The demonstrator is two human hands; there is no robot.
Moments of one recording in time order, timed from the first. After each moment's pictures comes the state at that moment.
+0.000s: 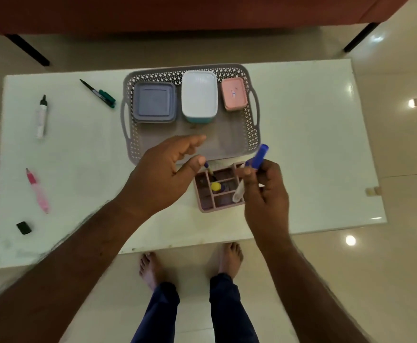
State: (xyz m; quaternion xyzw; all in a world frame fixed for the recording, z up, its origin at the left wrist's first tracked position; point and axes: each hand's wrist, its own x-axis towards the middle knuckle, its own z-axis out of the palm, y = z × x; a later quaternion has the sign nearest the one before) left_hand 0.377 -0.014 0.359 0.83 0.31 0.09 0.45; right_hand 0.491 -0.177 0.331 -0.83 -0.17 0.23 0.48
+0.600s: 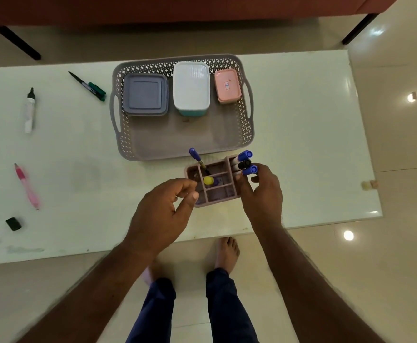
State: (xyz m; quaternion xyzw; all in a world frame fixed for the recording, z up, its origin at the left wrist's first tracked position) left_hand 0.346 -0.080 0.324 0.81 0.39 0.03 0.44; right_hand 0.518 -0.201 0.259 -0.91 -0.20 0.20 0.32
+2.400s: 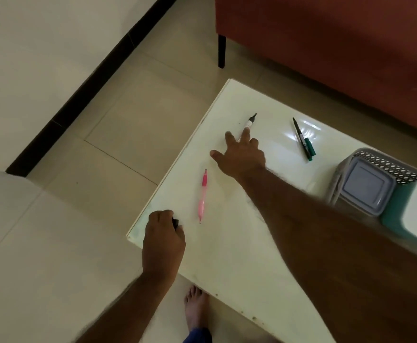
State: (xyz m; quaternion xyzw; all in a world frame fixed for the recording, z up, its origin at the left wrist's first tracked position) left_hand 0.050 0.083 0.189 0.58 0.77 0.10 0.25; right_hand 0.237 0.255 0.213 -0.73 -0.63 0.23 -0.08
